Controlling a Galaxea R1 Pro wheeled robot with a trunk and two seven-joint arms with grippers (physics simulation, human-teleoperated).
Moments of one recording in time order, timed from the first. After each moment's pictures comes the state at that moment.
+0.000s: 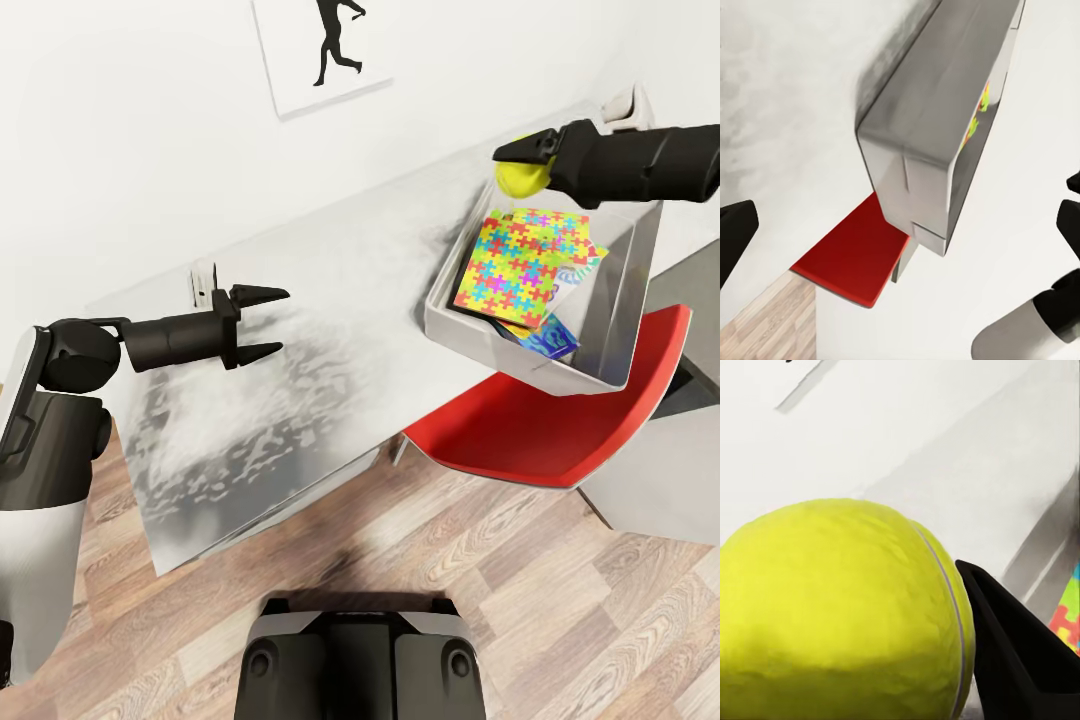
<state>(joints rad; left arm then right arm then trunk) -1.01 0.27 -0.10 -1.61 2.31 0.85 0.88 -1.52 -0.45 0.27 -1.50 -1.67 1.05 -0.57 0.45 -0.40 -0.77</state>
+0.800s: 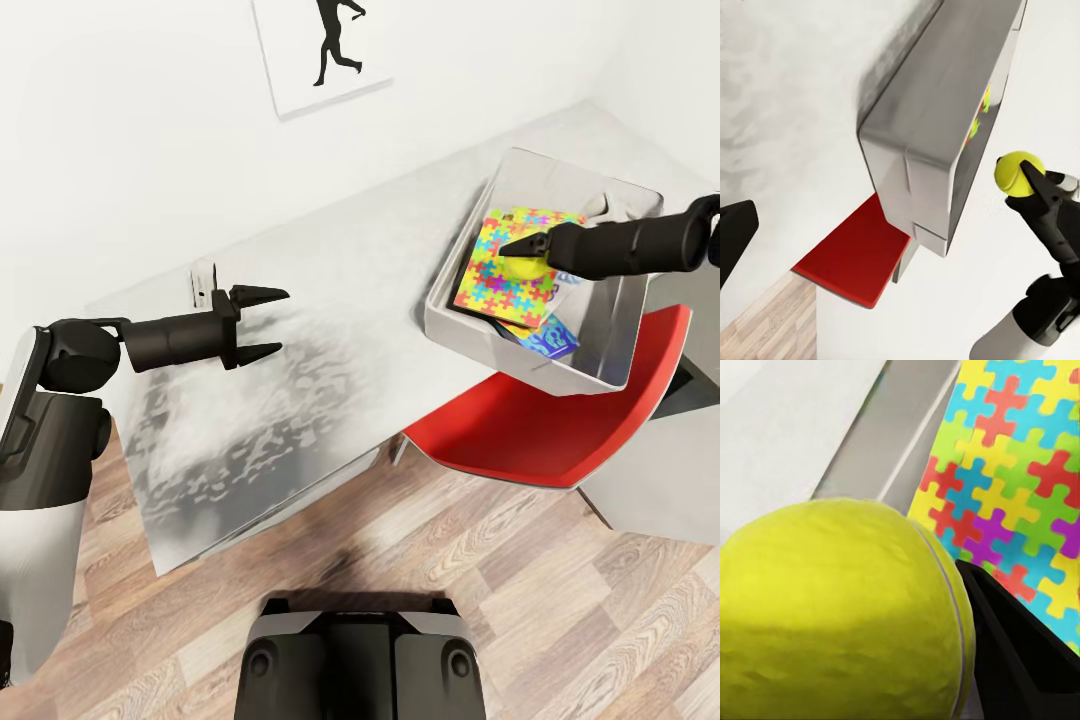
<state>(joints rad) -1.01 0.27 -0.10 -1.60 2.31 0.85 0.88 -1.42 -0.62 0.44 -1.52 -1.75 1.05 -0.63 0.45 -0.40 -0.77</state>
